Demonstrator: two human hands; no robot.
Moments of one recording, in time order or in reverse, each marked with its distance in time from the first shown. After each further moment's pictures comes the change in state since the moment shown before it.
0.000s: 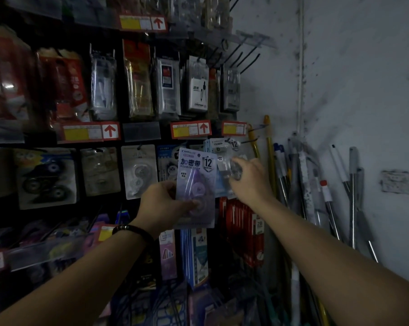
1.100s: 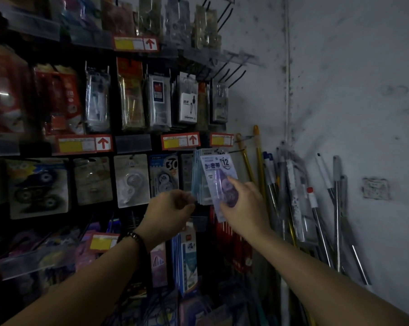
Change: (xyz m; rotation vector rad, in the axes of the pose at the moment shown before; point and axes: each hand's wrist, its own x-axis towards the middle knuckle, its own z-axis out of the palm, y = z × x) left_hand -0.008 0.020 0.021 0.298 -0.035 0.100; right_hand -0.056 0.016 -0.014 0.086 0.065 -0.043
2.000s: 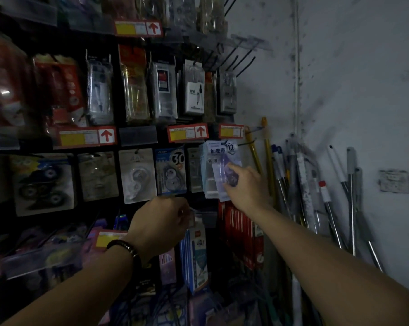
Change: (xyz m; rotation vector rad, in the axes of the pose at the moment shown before) left_hand -0.017 -0.020 -0.020 0.680 0.016 0.280; right_hand 0.052 0.008 0.037 -0.046 -0.032 0.000
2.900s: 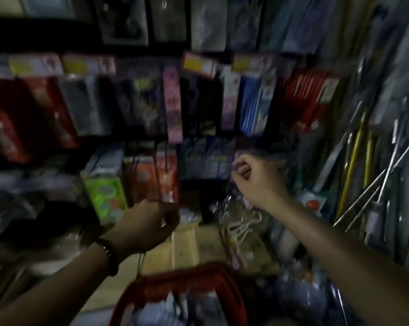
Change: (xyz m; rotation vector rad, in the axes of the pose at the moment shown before) left_hand -0.381 -0.057 0.028 -0.145 -0.601 -0.276; right_hand -0.342 -0.084 0.035 0.140 -0.600 0.081
